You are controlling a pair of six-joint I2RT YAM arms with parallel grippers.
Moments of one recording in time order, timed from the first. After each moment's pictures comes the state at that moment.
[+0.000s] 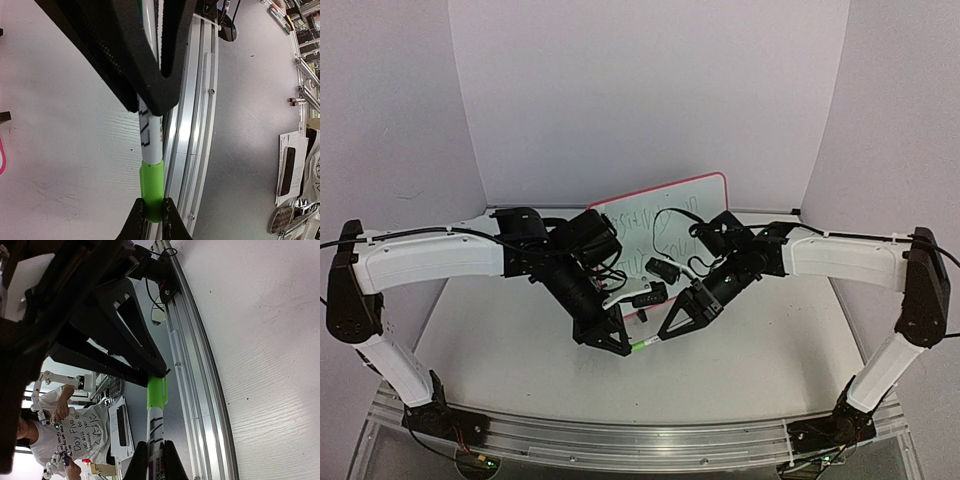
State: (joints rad) left arm -1.11 1.61 1.42 -0.89 0.48 0.13; right arm 0.81 1.65 1.22 -0.64 -1.10 0.13
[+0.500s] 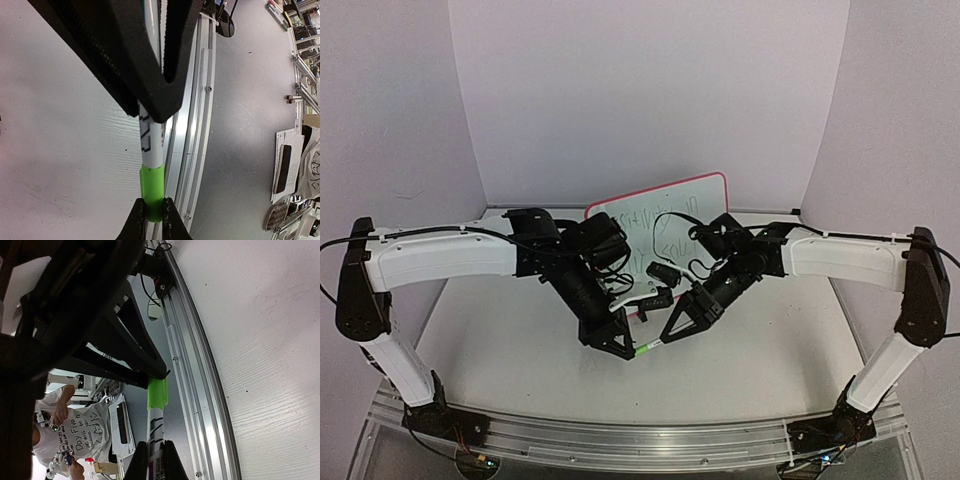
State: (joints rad) left arm -1.11 1.66 1.46 -0.91 0.51 0.13; right arm 0.81 1.66 1.22 -0.67 -1.09 0.13
